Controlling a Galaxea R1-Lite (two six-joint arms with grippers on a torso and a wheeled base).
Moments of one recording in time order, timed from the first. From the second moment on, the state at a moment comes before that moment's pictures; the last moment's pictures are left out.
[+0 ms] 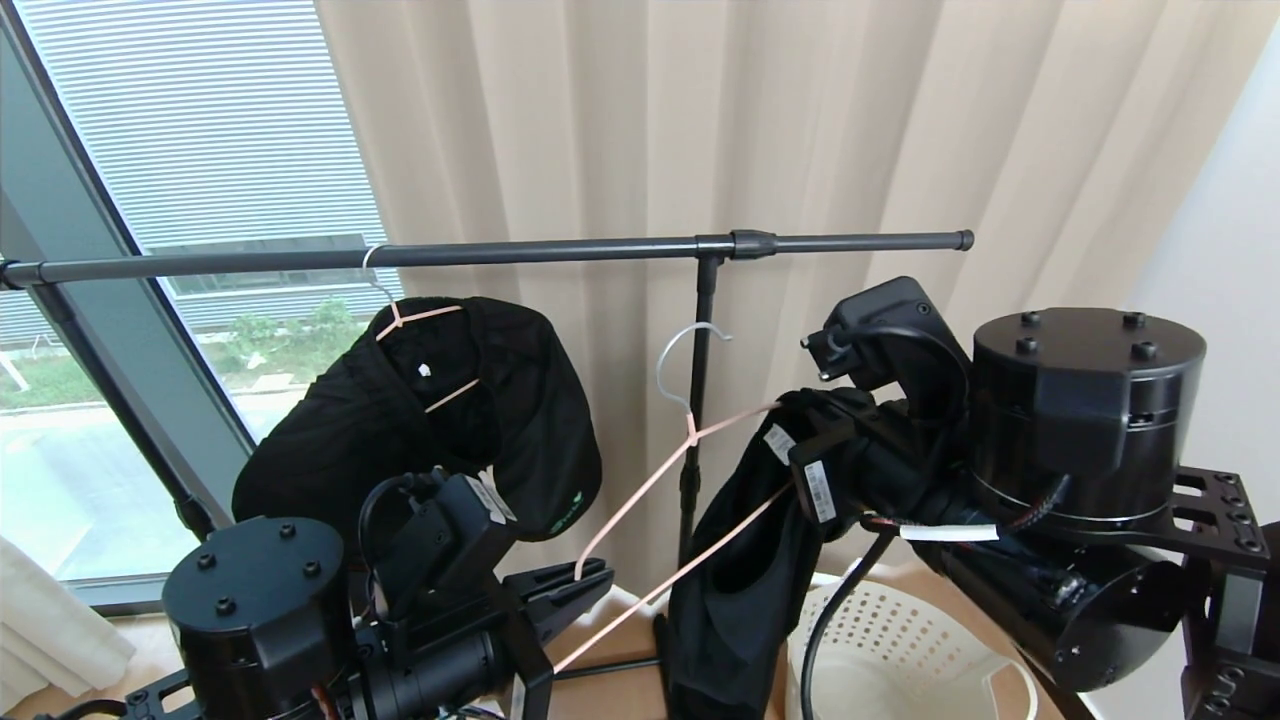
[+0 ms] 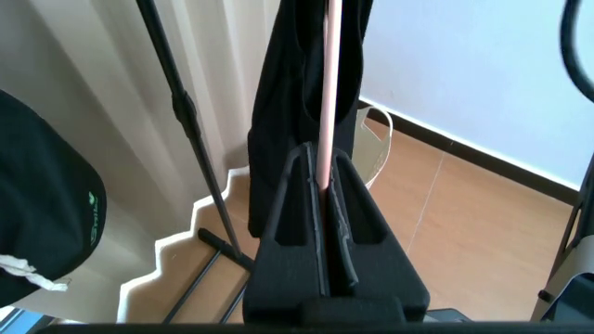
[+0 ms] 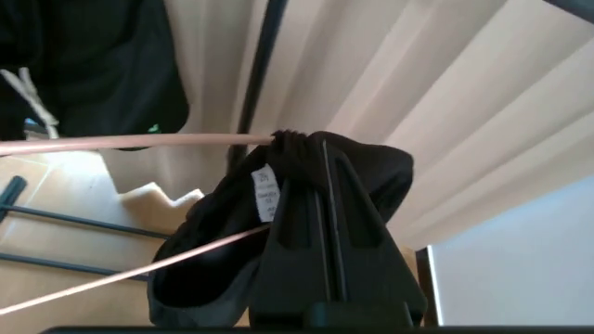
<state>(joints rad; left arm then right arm) -0.72 1.71 -0.26 -1.23 -0.16 0.07 0.89 1.64 -0.84 -0.52 -0.71 -0.07</state>
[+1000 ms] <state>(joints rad) -0.72 1.70 -0.26 -1.23 -0.16 0.08 1.11 1.62 -0.90 -0.52 -0.71 0.07</state>
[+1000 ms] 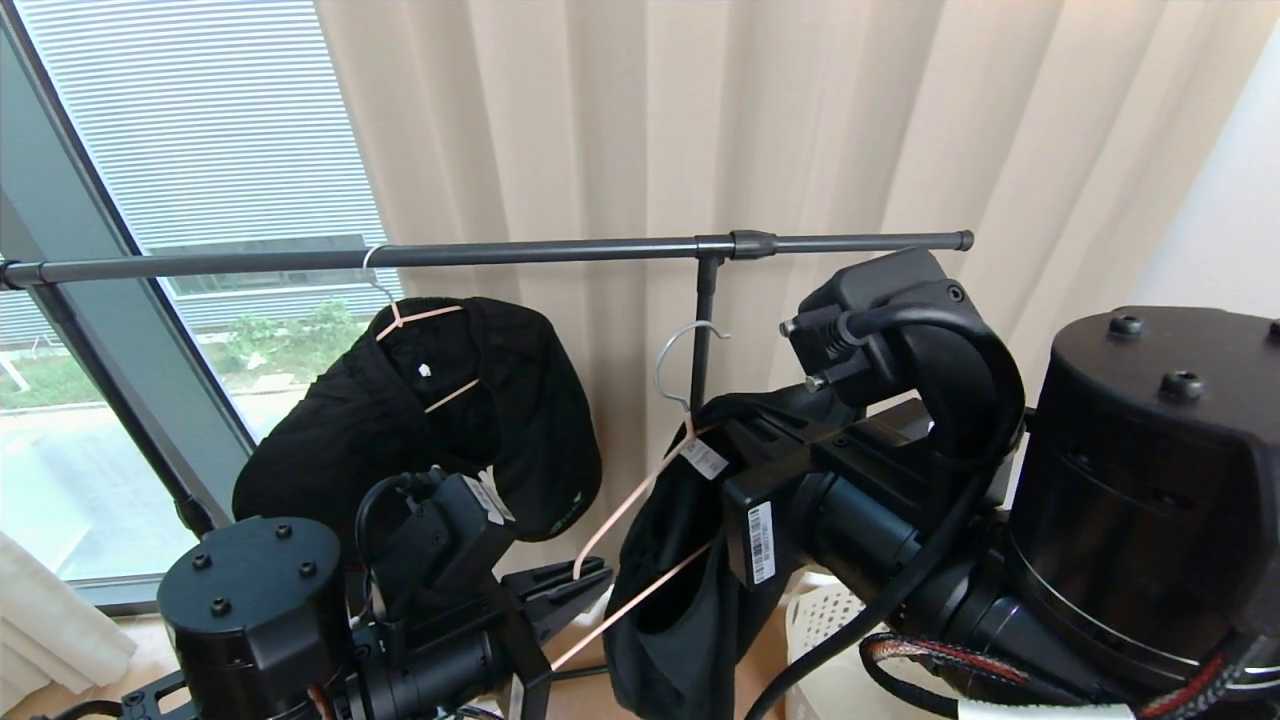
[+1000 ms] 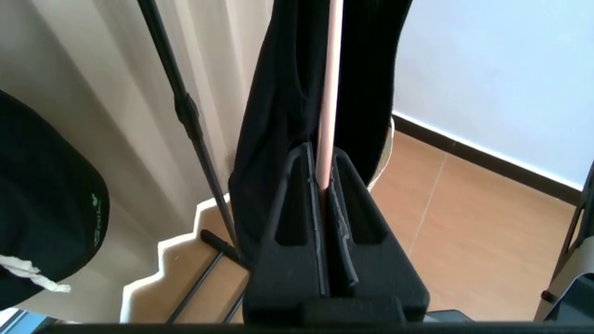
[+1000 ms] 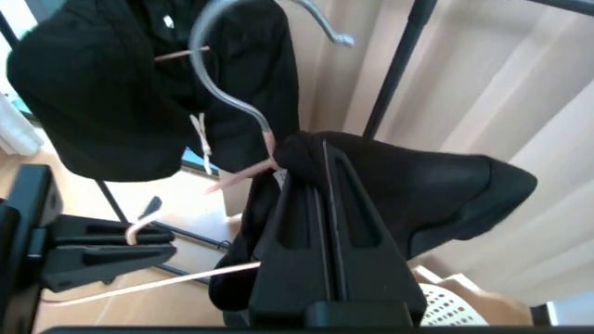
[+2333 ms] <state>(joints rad) -0.74 1.68 -0.20 -1.40 -0.15 0.11 0.94 1.57 -0.92 -0.51 -0.71 0.04</state>
